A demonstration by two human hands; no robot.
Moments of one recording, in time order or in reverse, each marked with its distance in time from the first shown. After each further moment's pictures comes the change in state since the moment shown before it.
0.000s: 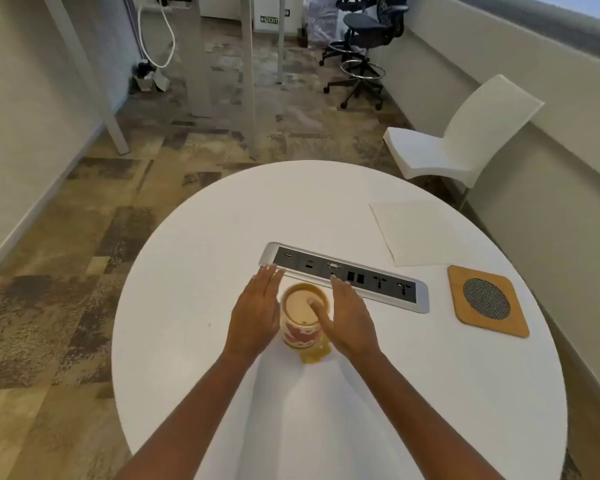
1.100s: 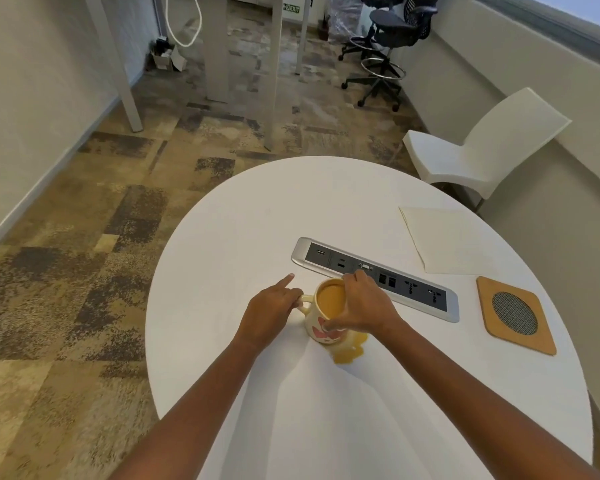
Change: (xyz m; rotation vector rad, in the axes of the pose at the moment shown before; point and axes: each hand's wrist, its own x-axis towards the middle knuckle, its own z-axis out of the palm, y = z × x) left_hand -0.010 -0.060 -0.003 -0.155 -0.182 -0.039; right_hand 0.033 -0.053 -0.005 -0.371 -0.284 -0.057
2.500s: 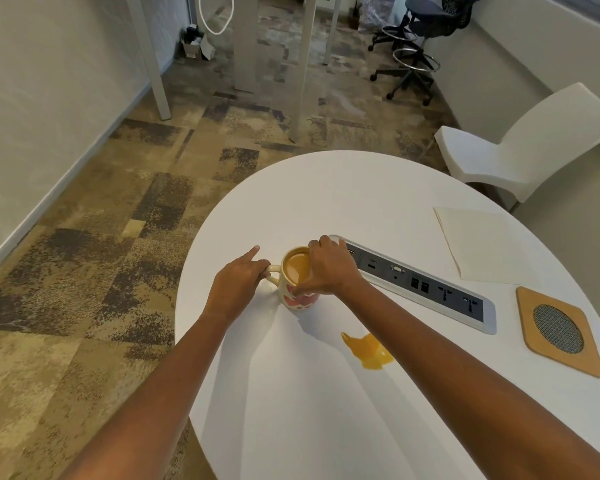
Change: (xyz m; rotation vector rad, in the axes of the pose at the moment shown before) left_hand -0.003 -0.082 -0.046 0.122 0.032 -0.216; right_hand 0.068 -0.090 -0.001 -0.129 0.033 -0.219
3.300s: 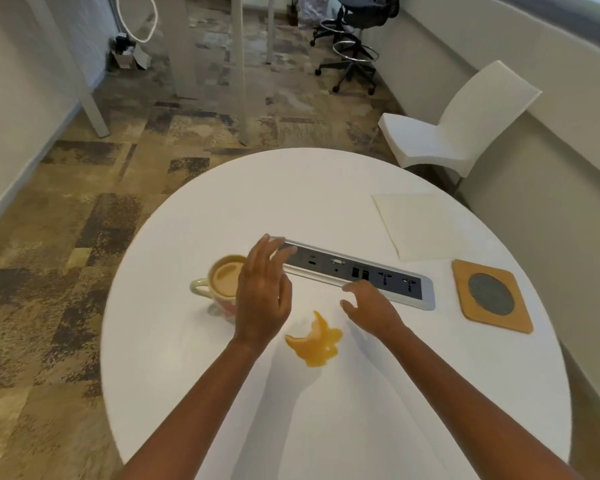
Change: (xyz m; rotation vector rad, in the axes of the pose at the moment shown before) left_hand 0.006 0.151 0.021 -0.342 0.428 0.226; right_hand -0.096 0.143 0.045 0.407 -0.019 0.369
